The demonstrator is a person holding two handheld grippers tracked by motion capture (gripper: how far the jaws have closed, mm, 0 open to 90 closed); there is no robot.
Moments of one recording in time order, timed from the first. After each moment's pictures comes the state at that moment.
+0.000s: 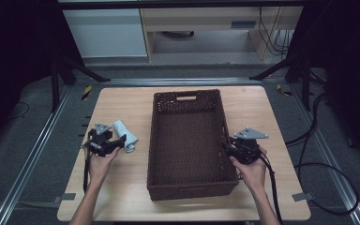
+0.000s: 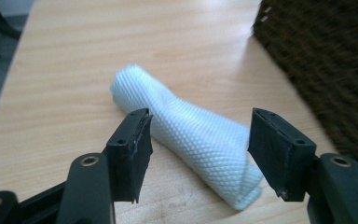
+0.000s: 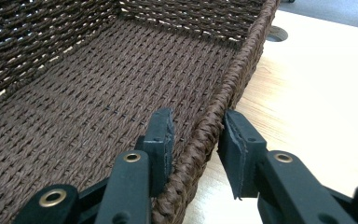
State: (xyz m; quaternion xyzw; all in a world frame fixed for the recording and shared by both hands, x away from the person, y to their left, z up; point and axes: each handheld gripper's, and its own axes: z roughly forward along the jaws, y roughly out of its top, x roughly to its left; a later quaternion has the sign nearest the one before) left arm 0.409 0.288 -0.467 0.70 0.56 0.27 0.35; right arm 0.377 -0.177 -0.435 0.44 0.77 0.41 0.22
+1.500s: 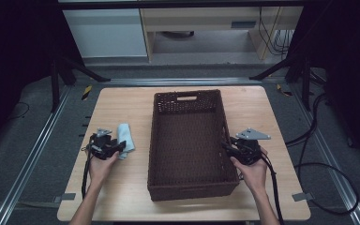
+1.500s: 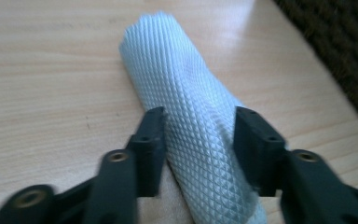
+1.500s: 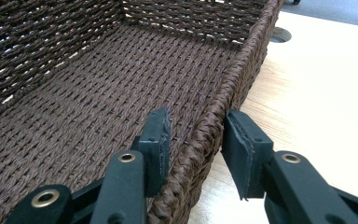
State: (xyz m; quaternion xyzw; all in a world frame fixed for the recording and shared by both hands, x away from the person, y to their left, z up) left arm 0.413 0.299 -0.498 0.72 0.57 0.20 0.34; right arm 0.377 -0.181 -0.438 0.44 0.76 0.42 0.21
